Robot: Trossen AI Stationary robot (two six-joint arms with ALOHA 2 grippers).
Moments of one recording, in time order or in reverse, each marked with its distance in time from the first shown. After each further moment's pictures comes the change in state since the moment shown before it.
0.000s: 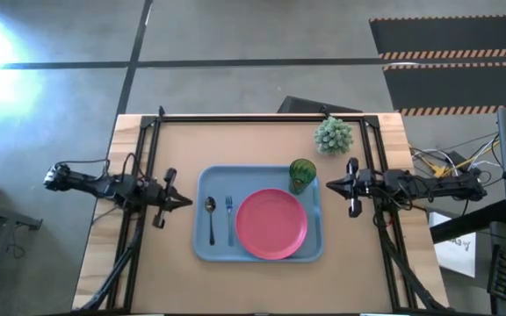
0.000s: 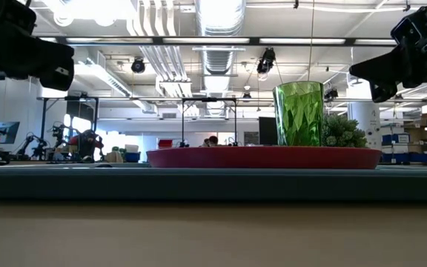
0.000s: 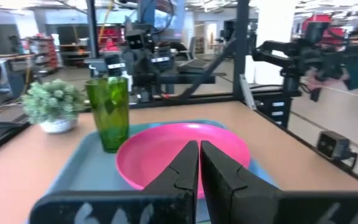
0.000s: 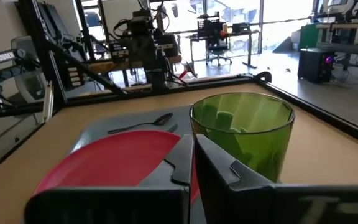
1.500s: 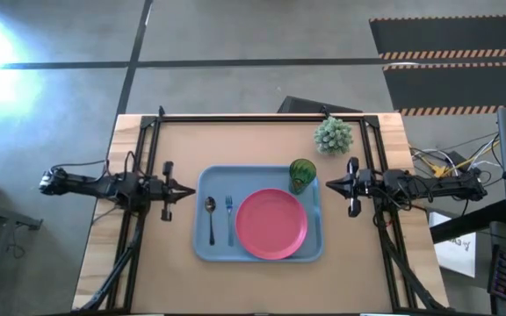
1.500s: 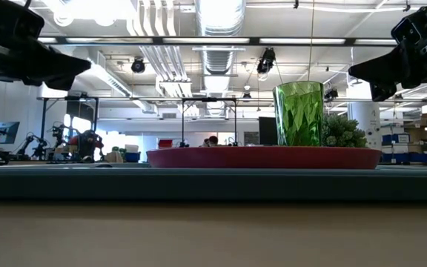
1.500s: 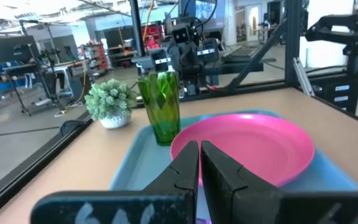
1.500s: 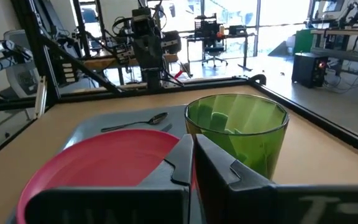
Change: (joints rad) left arm 0.085 0.034 0.000 0.014 -0.106 0.124; right arm 0.000 0.007 0.000 -0.007 0.014 -0.035
